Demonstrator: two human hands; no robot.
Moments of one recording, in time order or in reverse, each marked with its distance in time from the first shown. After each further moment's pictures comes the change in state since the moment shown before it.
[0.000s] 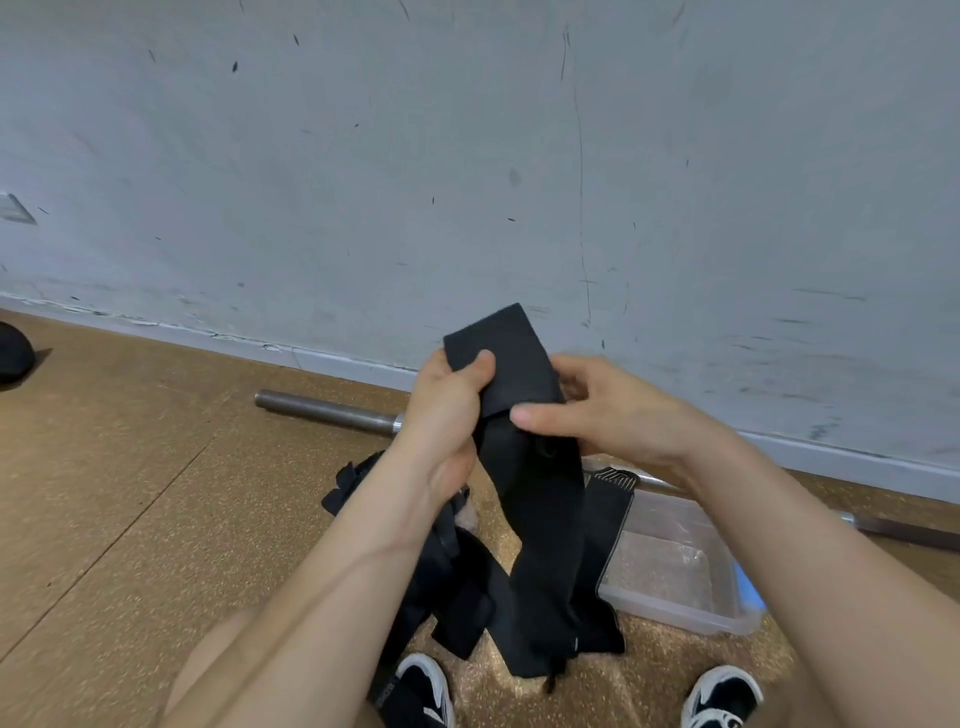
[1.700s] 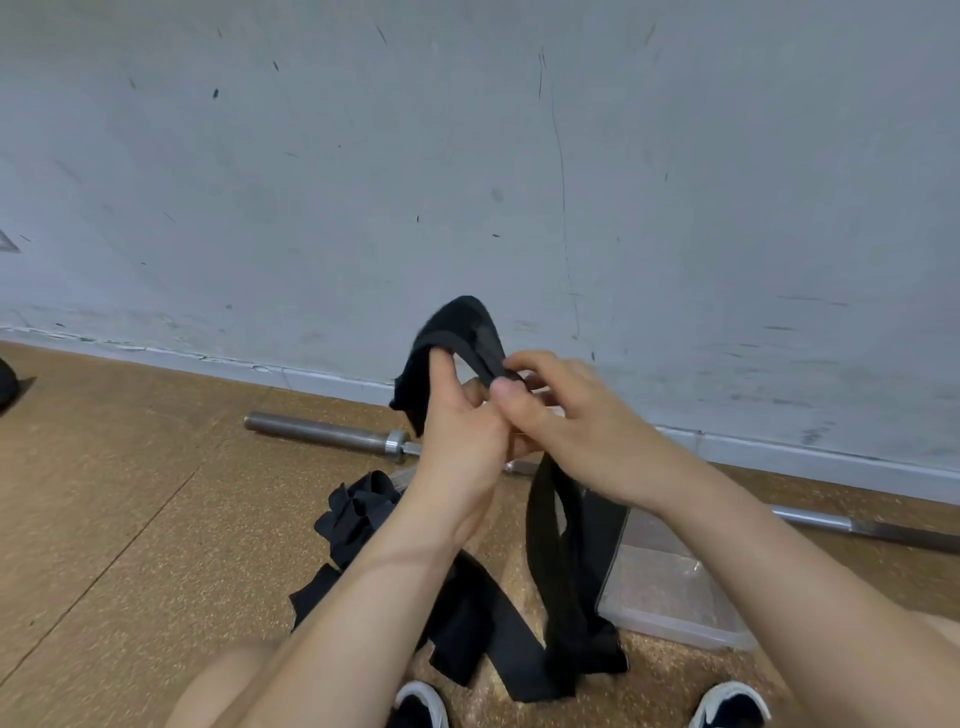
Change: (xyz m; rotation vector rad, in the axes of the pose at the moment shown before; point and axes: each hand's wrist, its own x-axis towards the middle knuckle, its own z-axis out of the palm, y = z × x) left_hand -0.021 -0.005 0.025 0.188 -0.097 0.229; right_hand -0.005 -0.013 0.013 -0.327 0.252 -0.147
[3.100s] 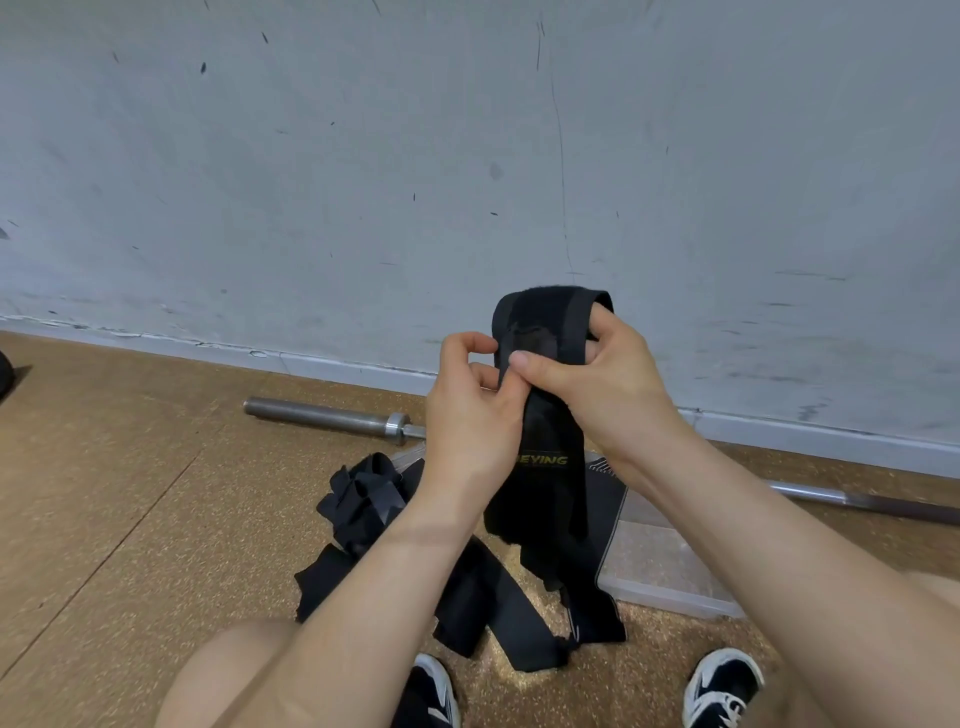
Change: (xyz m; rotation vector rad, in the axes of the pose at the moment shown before) left_hand 0.007 -0.025 -0.008 0.403 0.126 0.201; right_hand 0.006 0.009 0.009 0.581 0.344 0.044
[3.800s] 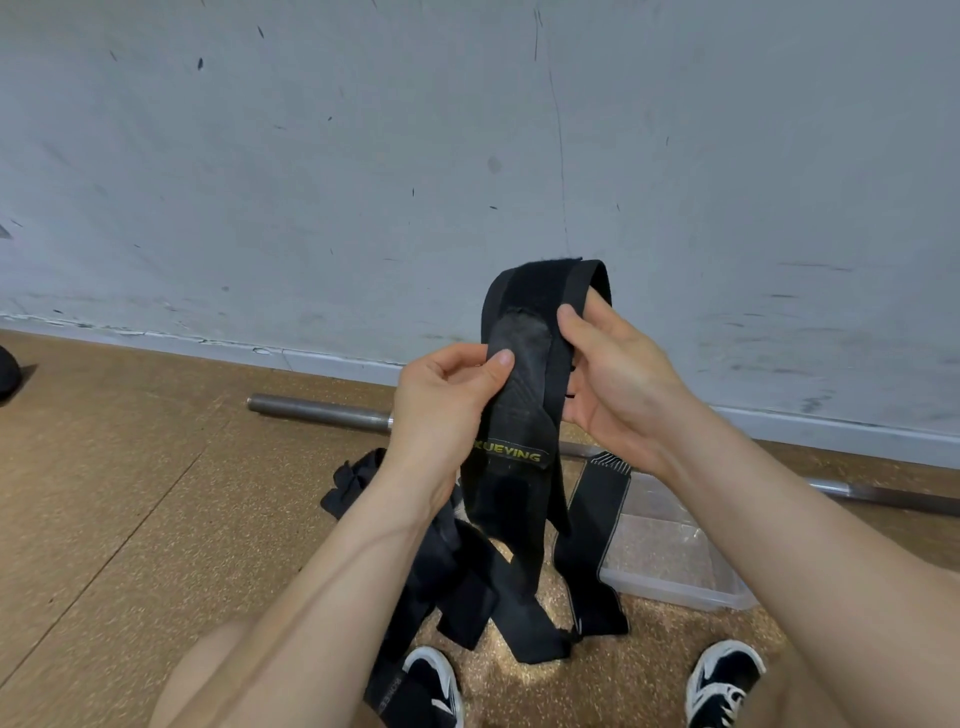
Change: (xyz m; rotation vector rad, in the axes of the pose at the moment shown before) left_hand 0.006 0.007 -0.021 -0.285 -0.061 -0.249; right_hand 0.009 -0.002 -0.010 0.328 -0.257 0.183
